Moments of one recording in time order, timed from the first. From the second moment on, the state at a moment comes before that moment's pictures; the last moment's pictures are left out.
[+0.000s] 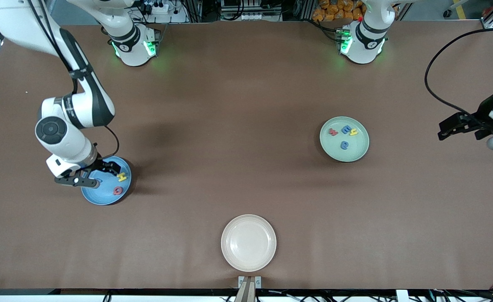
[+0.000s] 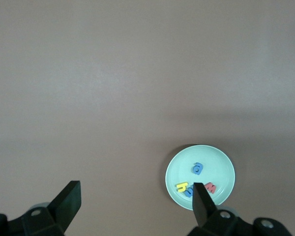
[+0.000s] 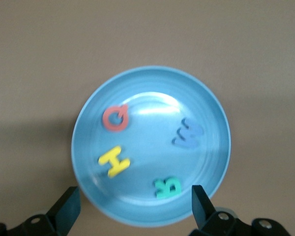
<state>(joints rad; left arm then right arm) 0.04 0.07 -0.04 -1.59 0.01 1.72 0.00 -0.08 0.30 0.14 -2.10 -0.31 2.42 0.35</state>
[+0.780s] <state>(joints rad) 0.03 0.03 -0.04 -1.56 -0.01 1.65 0.00 0.02 0.00 0.07 -2.14 -0.08 2.21 0.12</state>
